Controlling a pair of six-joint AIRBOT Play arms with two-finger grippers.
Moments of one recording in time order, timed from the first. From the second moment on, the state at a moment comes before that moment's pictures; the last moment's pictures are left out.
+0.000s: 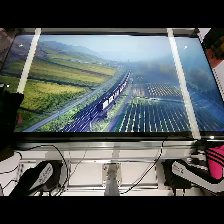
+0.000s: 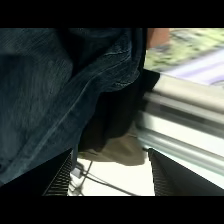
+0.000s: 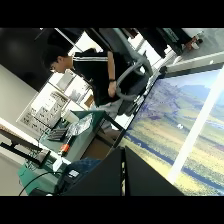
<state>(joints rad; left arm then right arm) 0.29 -0.93 0.91 2.16 -1.33 -1.37 -0.36 -1.21 1.89 -0.29 1.32 1.48</state>
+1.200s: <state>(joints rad) 0.47 -1.23 0.90 2.27 -1.08 -1.32 -0.36 -1.21 1.89 -0.29 1.31 1.48</state>
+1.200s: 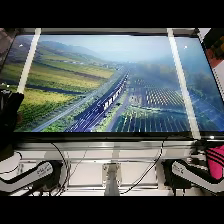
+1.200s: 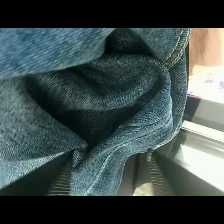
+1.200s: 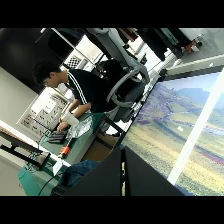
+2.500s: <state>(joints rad) -0.43 -0.89 1.71 2.22 -0.37 -1.74 -0.33 -1.29 1.89 -0.84 1.26 1.48</state>
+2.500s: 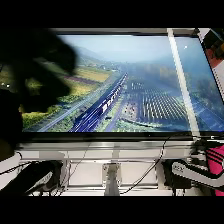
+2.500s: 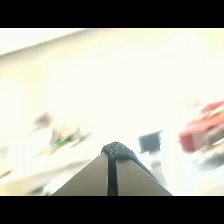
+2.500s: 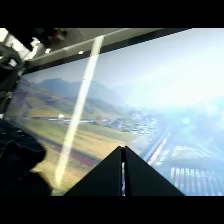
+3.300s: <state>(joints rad) -0.67 -1.30 1.75 2.16 -0.81 -1.79 -0.33 -1.31 1.89 -1.04 1.25 1.50</state>
